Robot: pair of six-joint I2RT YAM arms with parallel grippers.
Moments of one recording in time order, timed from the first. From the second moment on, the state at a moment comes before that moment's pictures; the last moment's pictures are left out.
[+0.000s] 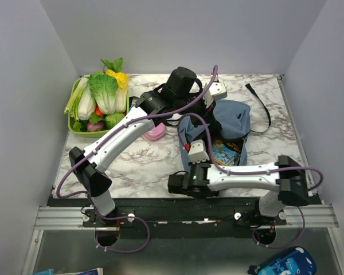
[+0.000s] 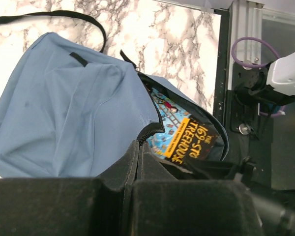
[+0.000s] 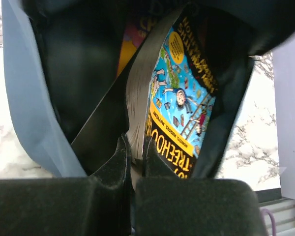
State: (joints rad) left arm -0.81 1.70 1.89 -0.69 0.57 0.19; right arm 1.40 1.54 1.19 -1.33 1.06 1.18
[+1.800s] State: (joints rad) left arm -0.81 1.73 1.91 -0.71 0.62 0.21; right arm 1.56 0.97 0.76 -0.53 1.14 0.86
